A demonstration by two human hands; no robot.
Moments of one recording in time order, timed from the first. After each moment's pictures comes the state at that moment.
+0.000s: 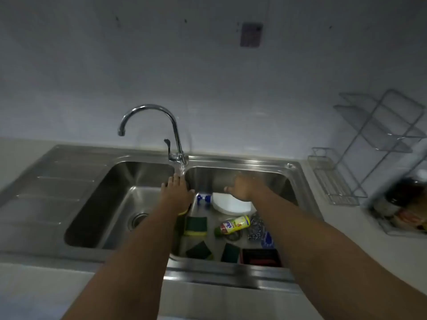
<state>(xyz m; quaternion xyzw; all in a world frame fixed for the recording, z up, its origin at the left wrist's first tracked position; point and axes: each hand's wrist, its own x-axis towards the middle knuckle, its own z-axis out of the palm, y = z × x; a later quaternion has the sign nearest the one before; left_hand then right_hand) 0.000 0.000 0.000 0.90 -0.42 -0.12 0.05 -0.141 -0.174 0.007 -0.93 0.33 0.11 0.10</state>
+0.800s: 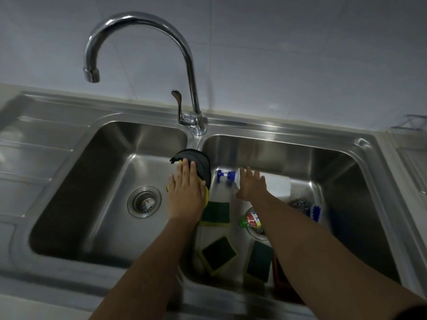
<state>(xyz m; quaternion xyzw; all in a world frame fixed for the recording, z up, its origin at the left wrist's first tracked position) 0.066 -0.027 -0.151 0.92 -0.39 -0.03 0.09 -0.019 -0.219 -0.209 -0.89 0.38 0.22 0.12</state>
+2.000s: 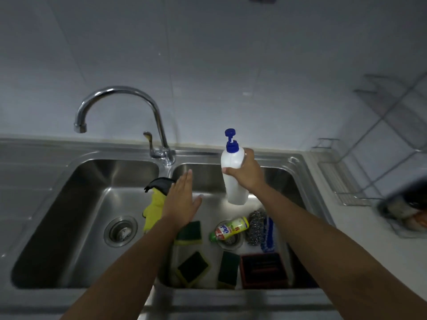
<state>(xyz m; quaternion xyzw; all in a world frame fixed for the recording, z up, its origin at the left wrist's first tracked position) 0.033 -0.059 -0.069 0.83 -0.49 -0.11 0.22 -0.093 -0.233 -0.022 -0.76 0.44 -0.23 0.42</state>
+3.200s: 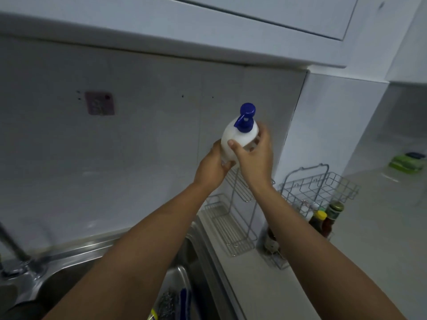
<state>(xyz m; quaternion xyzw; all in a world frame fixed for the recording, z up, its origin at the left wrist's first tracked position) -0.227 -0.352 0.189 0.55 -0.66 -0.11 0.50 -0.338 -0.345 0.227 -0.62 0.42 -0.63 0.20</state>
